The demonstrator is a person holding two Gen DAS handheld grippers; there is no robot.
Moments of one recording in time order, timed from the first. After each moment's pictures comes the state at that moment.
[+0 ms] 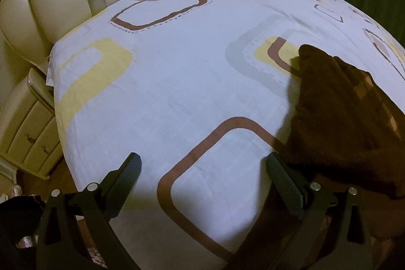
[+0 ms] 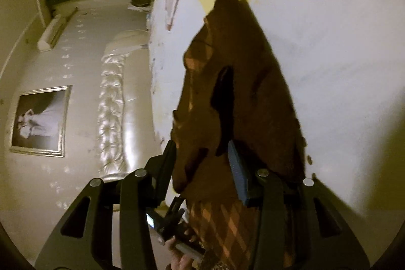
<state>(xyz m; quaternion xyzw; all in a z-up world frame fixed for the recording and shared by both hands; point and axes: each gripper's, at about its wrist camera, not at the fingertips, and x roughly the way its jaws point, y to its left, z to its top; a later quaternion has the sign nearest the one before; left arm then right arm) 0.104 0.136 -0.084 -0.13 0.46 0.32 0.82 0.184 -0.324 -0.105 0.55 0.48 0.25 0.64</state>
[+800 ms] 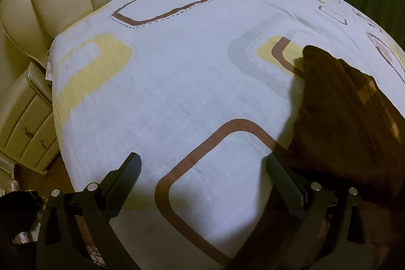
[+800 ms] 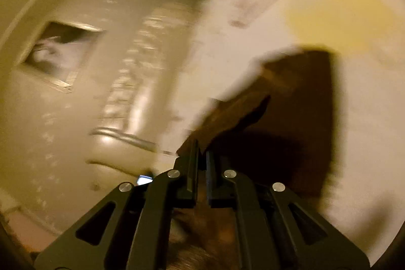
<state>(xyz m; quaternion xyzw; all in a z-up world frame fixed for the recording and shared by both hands) 0.108 0.139 -0.088 -0.14 0.46 0.33 0.81 0.171 -0.328 -0.041 0.40 0.44 0.34 0.72</state>
